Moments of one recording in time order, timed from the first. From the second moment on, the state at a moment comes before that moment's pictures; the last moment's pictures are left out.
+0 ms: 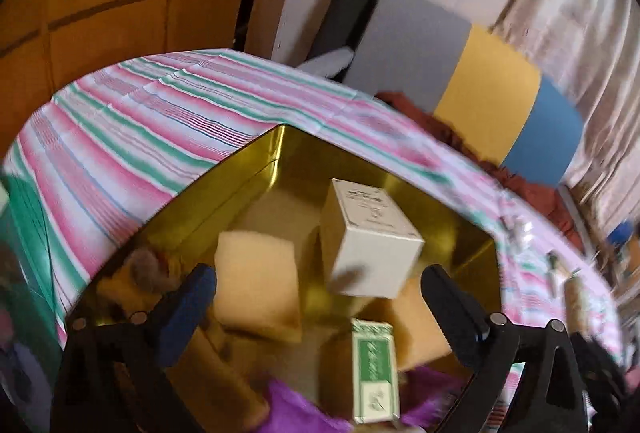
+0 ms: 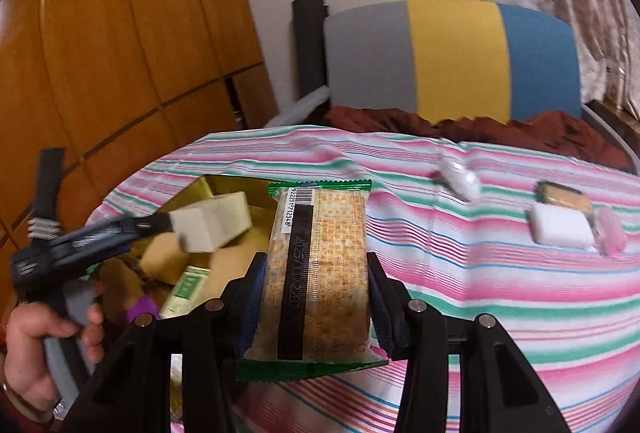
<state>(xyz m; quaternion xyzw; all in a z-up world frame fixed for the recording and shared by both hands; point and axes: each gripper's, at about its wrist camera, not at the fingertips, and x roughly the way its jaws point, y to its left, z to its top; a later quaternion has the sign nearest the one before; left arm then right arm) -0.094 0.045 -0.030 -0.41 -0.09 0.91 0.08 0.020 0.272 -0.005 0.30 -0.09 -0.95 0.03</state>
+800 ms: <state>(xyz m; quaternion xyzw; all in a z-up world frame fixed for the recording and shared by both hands) -0.068 0.001 -0.036 -0.39 -0.17 0.90 0.05 -0.076 0.228 -0.026 0.37 -0.06 -0.92 0.04</state>
